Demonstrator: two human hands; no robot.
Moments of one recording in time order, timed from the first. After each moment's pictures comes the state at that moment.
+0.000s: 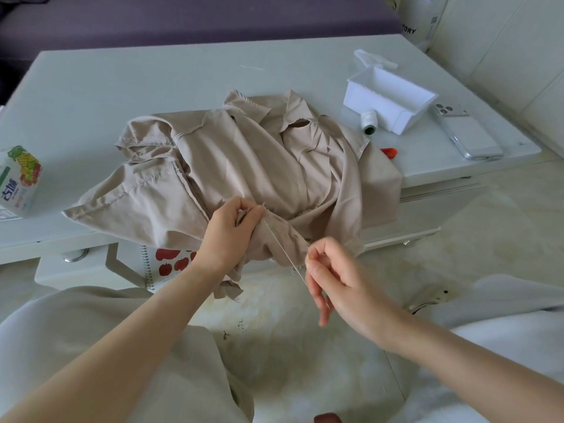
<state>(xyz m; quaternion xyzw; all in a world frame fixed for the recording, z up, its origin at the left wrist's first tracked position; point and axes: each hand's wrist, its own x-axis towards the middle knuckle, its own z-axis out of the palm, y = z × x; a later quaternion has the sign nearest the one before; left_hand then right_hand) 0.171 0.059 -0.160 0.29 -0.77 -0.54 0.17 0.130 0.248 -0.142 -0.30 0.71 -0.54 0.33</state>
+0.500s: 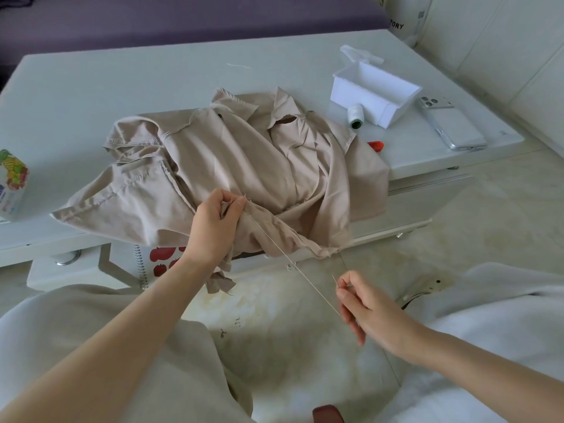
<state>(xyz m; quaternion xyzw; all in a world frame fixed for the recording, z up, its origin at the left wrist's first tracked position) 0.166 0.055 -0.164 0.31 -0.77 -0.51 0.20 0.123 0.303 -0.180 -0.24 0.80 -0.40 0.37</state>
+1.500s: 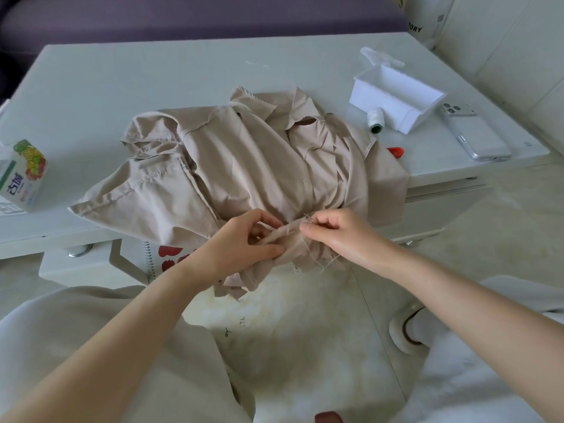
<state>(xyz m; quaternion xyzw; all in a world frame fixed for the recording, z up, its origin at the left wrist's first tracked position) 0.185 0.054 -0.151 0.19 -0.80 -0.56 -0.03 0.070 0.213 -0.137 -0.32 0.80 -0.40 0.31</state>
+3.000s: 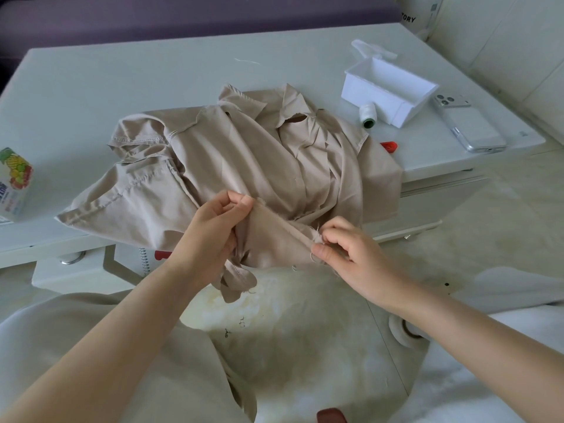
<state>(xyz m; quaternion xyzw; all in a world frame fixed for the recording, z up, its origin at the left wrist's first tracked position) 0.179 0.055 -0.138 0.26 -0.56 -0.78 0.10 0.084 0.246 -0.162 -0.40 0.79 -0.42 0.19</state>
